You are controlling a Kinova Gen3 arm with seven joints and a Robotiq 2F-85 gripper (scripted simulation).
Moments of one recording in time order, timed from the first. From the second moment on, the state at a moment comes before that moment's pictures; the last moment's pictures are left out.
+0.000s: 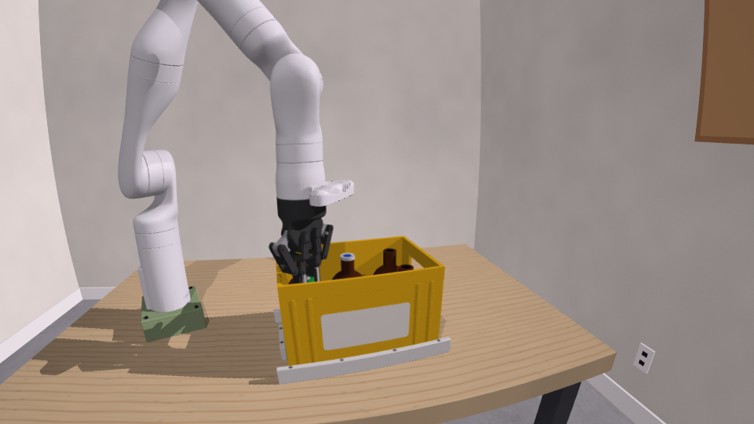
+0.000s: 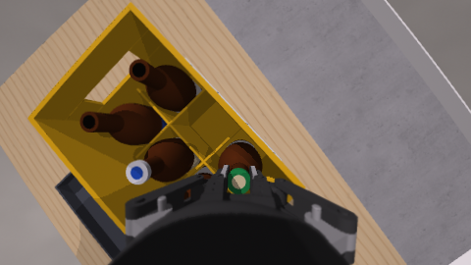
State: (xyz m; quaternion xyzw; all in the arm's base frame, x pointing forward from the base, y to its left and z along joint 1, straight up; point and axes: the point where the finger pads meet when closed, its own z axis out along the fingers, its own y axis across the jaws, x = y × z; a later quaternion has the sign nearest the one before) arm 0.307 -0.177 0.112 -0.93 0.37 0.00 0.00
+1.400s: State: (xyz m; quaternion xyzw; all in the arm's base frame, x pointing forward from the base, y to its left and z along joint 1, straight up) arm 0.305 -0.177 0.158 -0.93 0.37 0.00 0.00
